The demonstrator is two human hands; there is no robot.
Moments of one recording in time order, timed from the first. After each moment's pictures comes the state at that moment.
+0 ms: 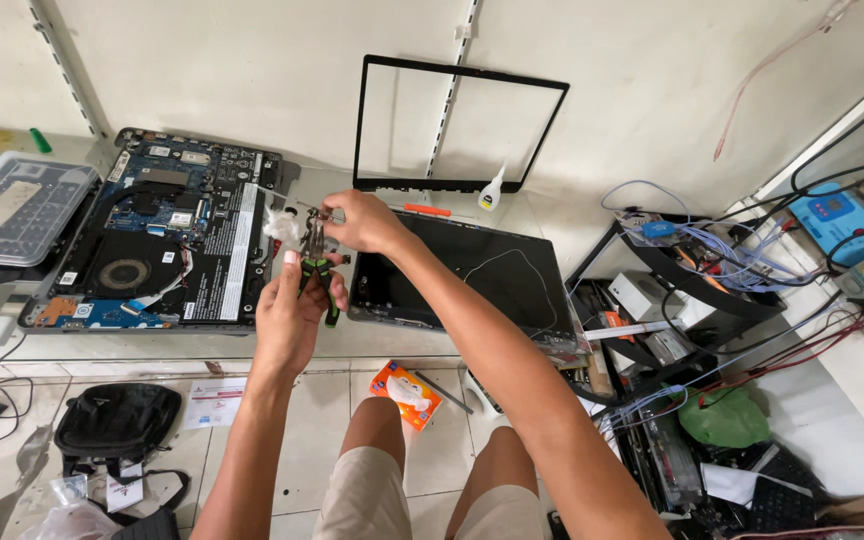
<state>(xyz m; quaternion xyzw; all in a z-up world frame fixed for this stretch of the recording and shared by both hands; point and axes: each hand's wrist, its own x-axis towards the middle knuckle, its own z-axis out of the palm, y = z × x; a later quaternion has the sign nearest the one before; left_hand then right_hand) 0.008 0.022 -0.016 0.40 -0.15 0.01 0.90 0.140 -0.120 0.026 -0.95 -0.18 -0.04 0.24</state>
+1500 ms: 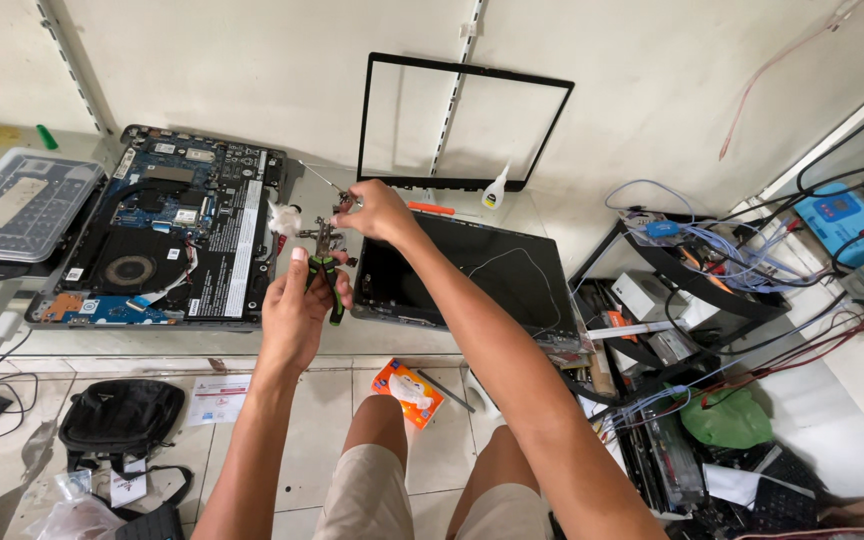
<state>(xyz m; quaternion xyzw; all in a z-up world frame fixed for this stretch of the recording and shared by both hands) 0.010 0.021 -0.017 0.41 -0.13 0.00 0.90 0.158 -0.129 0.023 -0.96 -0.04 0.00 0.29</state>
